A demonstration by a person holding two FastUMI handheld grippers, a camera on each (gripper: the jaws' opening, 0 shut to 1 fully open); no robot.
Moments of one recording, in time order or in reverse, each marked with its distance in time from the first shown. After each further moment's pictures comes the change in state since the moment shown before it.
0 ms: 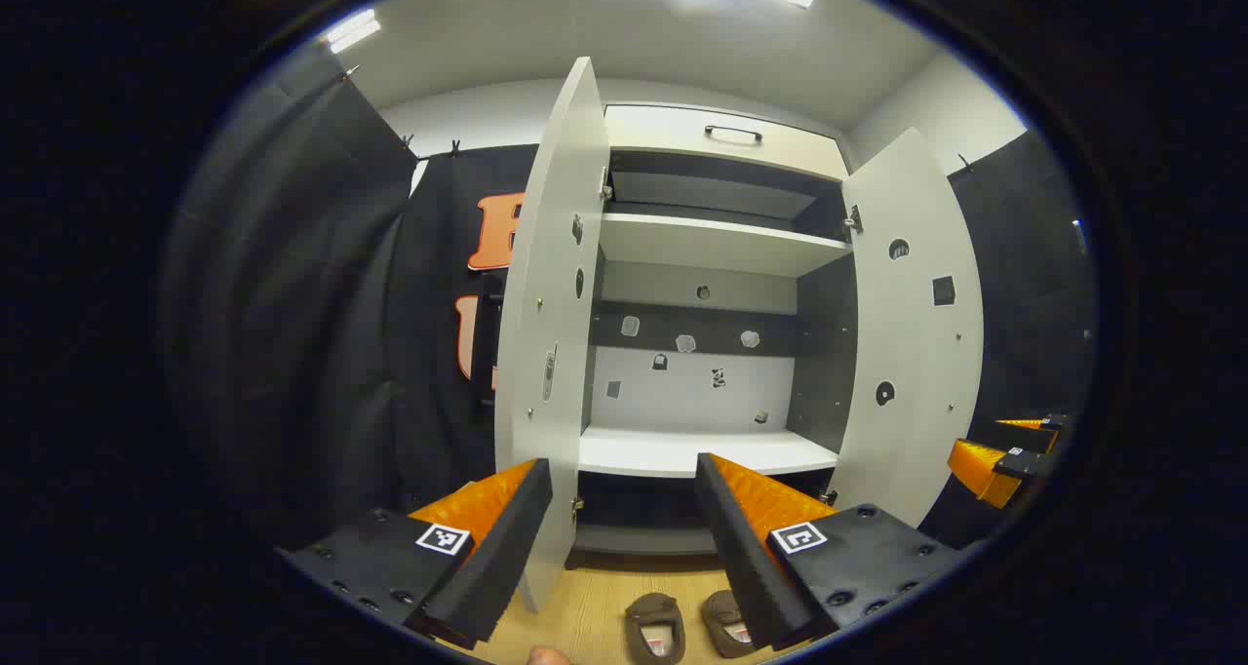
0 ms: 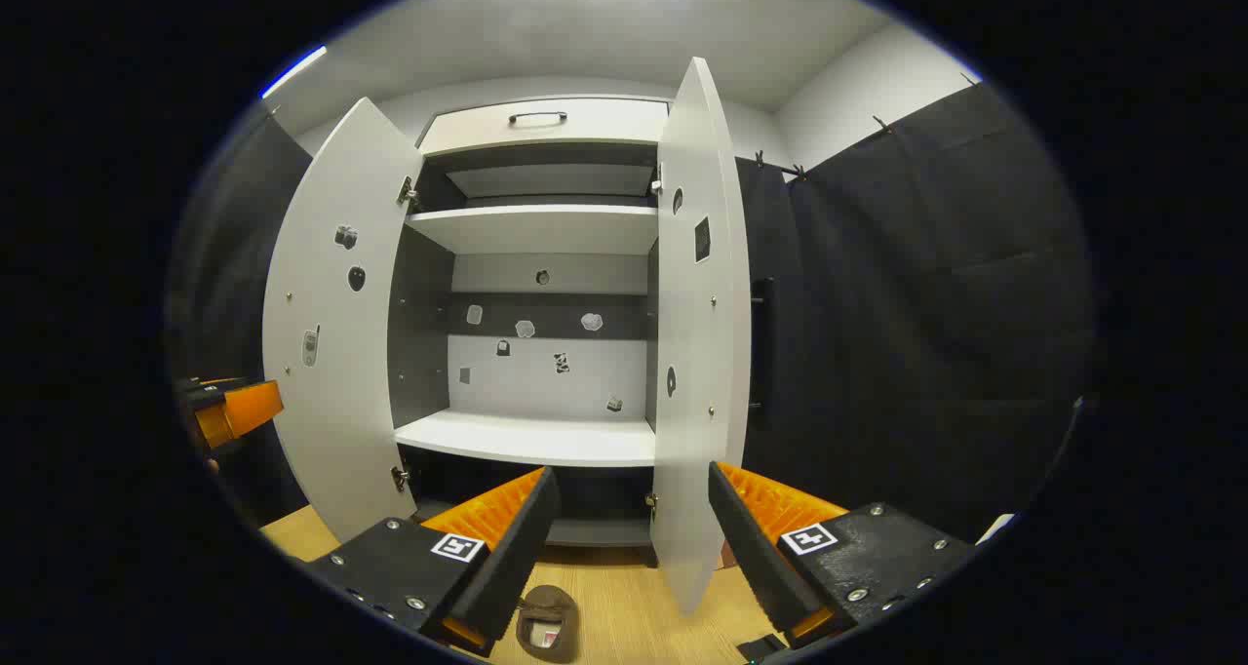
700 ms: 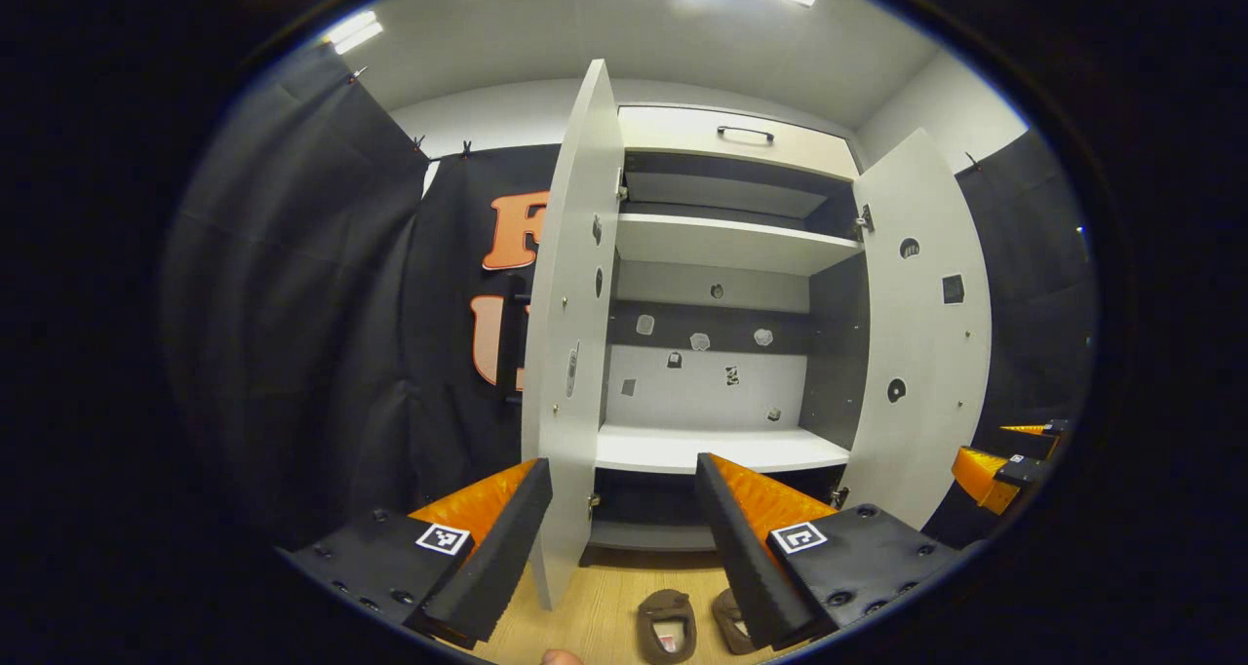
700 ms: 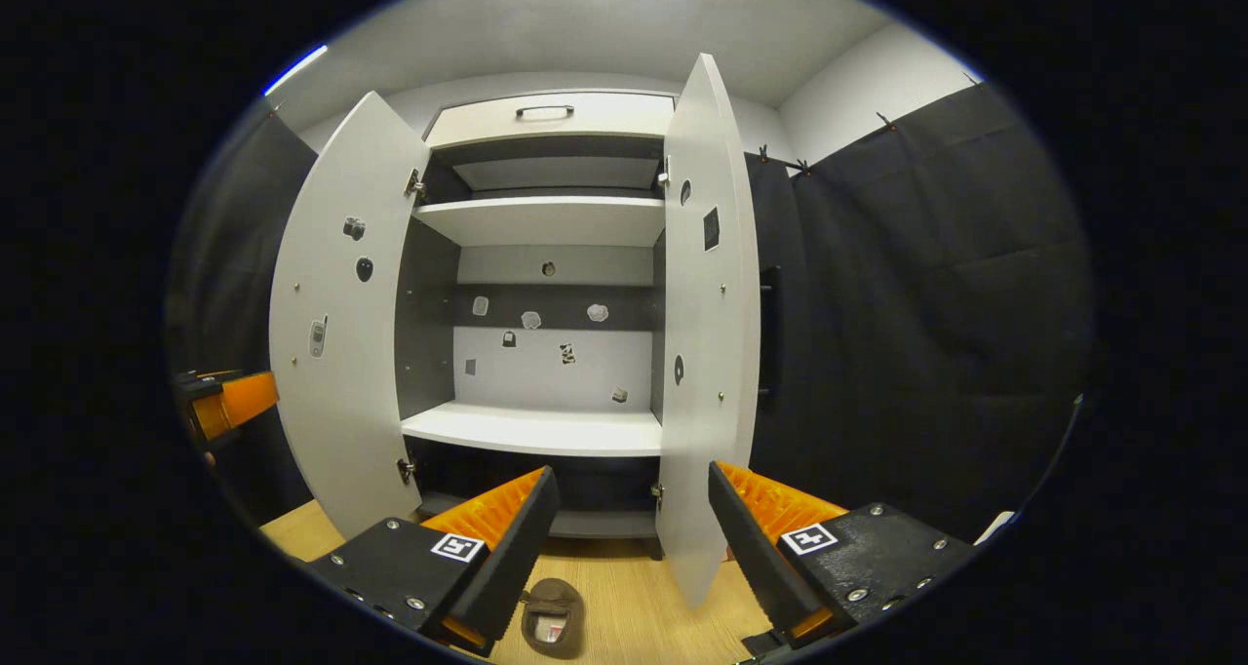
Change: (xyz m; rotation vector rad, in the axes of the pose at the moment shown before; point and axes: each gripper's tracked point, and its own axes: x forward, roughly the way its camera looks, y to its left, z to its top) left arm -0.012 0.018 0.002 0.007 0.001 0.039; right arm -0.008 0.012 -0.013 -0.007 0.028 0.012
